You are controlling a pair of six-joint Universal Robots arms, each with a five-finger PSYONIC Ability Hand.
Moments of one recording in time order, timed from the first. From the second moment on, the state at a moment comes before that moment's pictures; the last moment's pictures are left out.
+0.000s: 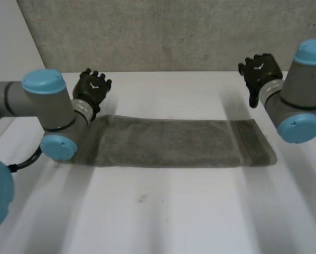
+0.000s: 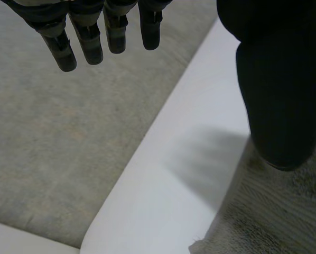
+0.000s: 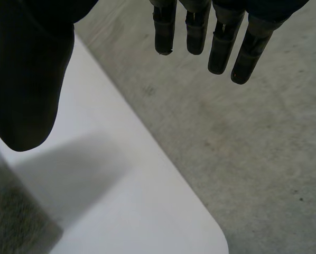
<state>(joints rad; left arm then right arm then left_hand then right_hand) 4.36 -2.42 -0.92 3.24 -1.57 3.83 1.86 -0.76 0.77 0.07 1.54 2.54 0.18 0.17 0.17 0.17 0.03 0.23 0.25 0.24 0.26 0.06</state>
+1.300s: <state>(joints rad) 4.44 -1.85 -1.81 3.61 -1.57 3.42 1.64 -1.00 1.65 -0.25 1.38 2.54 0.17 0.16 0.16 0.17 0.03 1.31 1.32 1.33 1.34 1.16</state>
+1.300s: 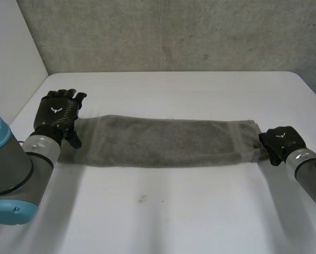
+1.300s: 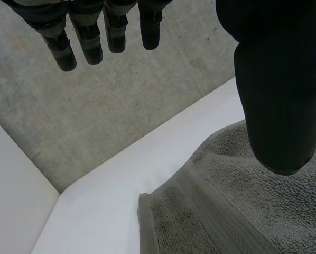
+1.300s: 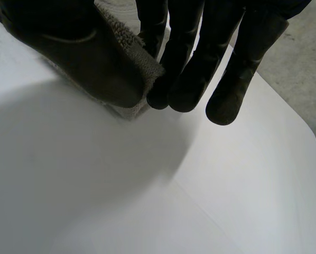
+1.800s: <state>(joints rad) 4.44 -1.85 -1.82 3.61 -1.57 3.42 1.33 -1.02 1.48 -0.13 1.37 2.40 0.17 0.16 0.16 0.17 0.03 1.31 1.32 1.33 1.34 1.16</state>
